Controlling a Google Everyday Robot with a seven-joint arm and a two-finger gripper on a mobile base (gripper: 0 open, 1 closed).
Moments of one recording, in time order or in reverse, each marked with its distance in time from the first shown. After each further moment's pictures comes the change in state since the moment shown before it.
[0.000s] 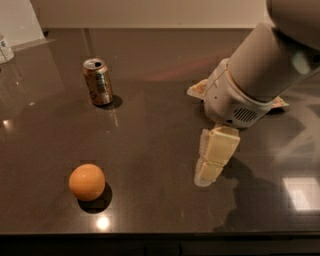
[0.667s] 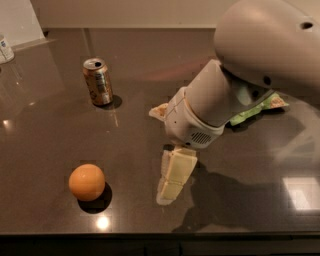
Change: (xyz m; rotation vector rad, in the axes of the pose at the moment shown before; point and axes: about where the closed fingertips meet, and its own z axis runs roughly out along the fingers) arm -0.052 0.023 0.062 -0.104 -0.153 -0.071
